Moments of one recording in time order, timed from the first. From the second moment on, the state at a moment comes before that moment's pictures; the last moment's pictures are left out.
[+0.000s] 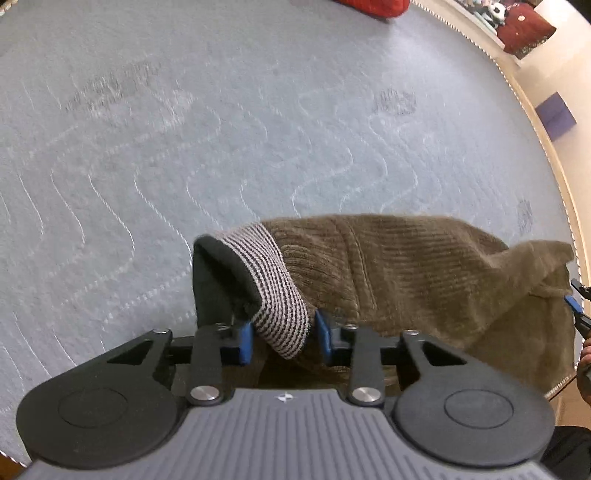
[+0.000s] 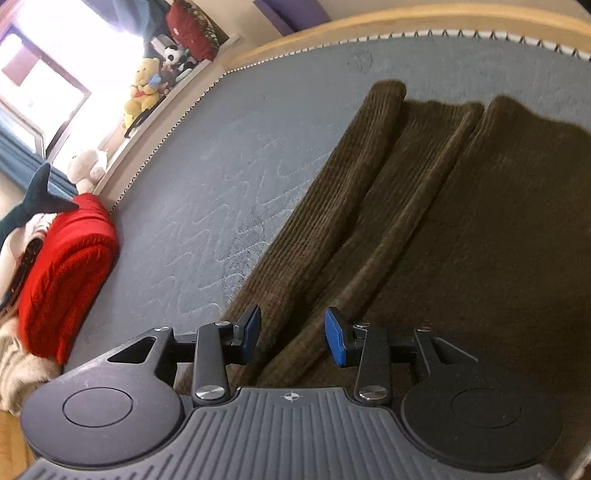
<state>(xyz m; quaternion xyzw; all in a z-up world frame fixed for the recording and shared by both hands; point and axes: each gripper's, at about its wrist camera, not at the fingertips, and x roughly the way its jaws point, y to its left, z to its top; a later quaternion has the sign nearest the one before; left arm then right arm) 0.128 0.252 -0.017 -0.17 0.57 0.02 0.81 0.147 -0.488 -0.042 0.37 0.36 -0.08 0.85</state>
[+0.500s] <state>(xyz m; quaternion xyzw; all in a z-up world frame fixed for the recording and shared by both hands) 0.129 0.264 -0.003 -0.17 0.55 0.01 0.82 0.204 -0.457 -0.079 0.40 0.41 -0.08 0.82</state>
